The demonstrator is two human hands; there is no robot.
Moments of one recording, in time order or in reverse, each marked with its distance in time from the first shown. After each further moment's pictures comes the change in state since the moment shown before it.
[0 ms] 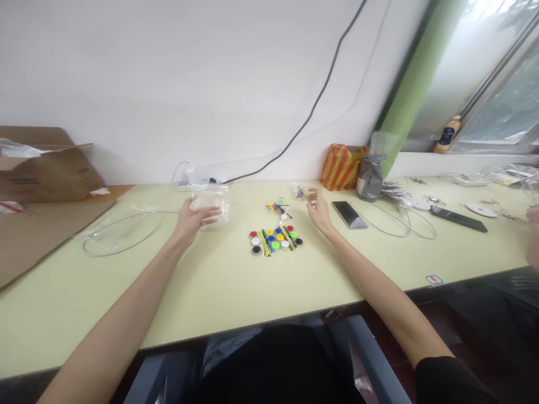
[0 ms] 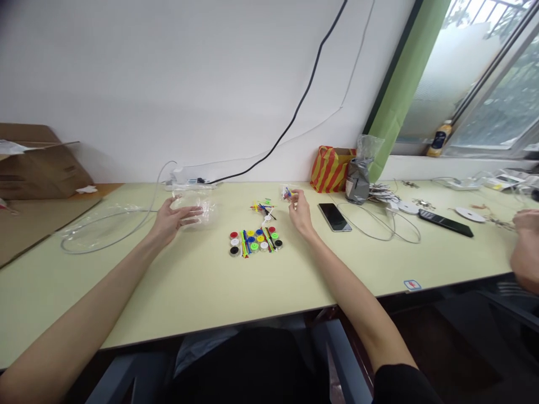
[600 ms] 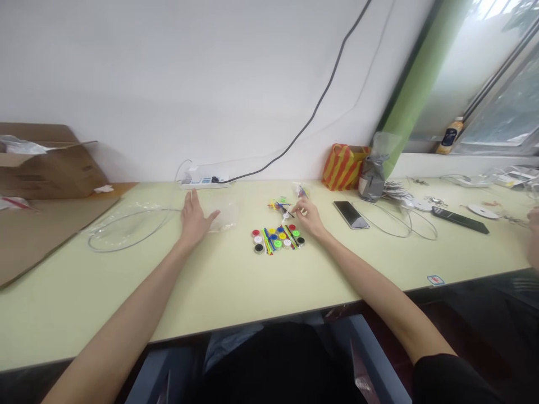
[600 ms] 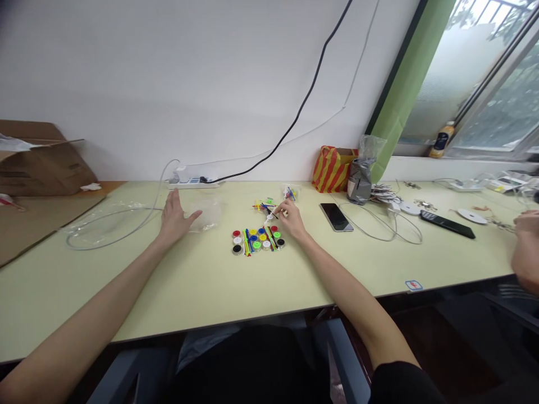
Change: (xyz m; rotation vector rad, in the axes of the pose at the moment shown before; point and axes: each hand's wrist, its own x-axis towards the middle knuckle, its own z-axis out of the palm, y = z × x) left_hand 0.002 -0.014 -0.004 0.883 0.143 0.313; right_hand -0.016 -0.010 0.020 0.007 -0.213 -0.159
